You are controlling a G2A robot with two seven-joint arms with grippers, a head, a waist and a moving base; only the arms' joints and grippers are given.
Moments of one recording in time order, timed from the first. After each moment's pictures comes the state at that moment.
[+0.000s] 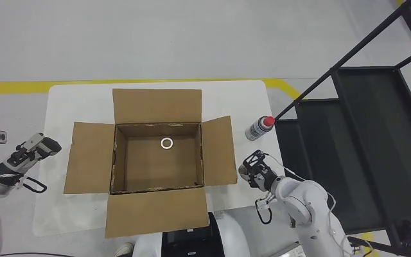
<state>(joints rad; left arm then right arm) 1.42 -0.89 -1.86 -1.24 -0.55 -0.55 -1.16 -1.79 -1.31 1.58 -1.96 -1.32 -0.44 0.82</state>
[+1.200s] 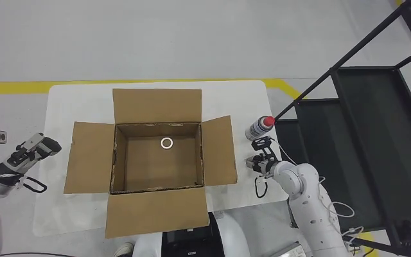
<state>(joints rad) 1.42 -0.89 -1.86 -1.24 -0.55 -0.55 -1.16 -1.54 -1.29 1.56 -1.59 -1.19 -0.25 0.86</state>
